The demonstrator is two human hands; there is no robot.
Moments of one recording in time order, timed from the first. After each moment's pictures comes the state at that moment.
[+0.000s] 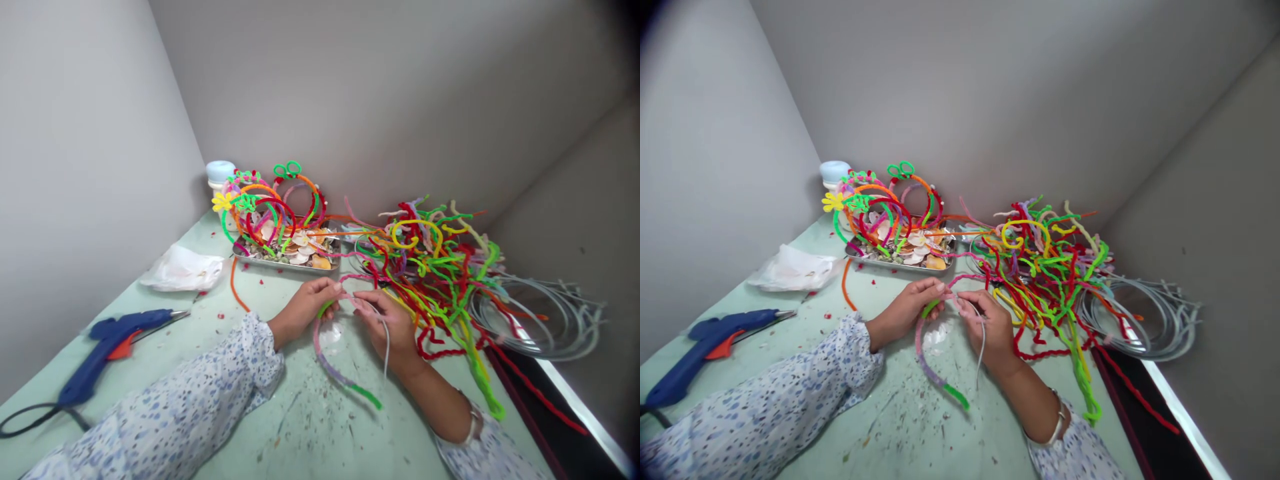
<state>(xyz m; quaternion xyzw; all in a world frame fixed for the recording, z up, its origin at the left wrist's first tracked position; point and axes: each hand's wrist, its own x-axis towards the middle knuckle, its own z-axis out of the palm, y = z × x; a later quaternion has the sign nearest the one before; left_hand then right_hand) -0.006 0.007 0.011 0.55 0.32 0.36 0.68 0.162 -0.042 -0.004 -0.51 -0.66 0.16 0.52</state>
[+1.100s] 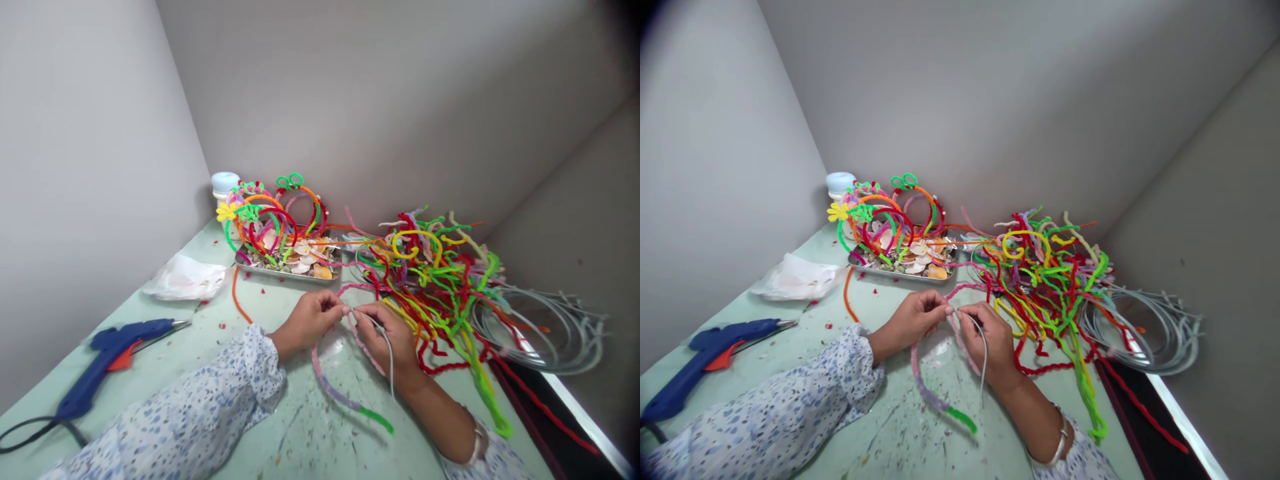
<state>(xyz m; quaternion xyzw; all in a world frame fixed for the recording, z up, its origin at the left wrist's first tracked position) -0.003 0.004 0.014 0.65 0.38 0.36 0.55 0.158 -0.046 -0.001 -0.54 -0.68 0.13 0.49</state>
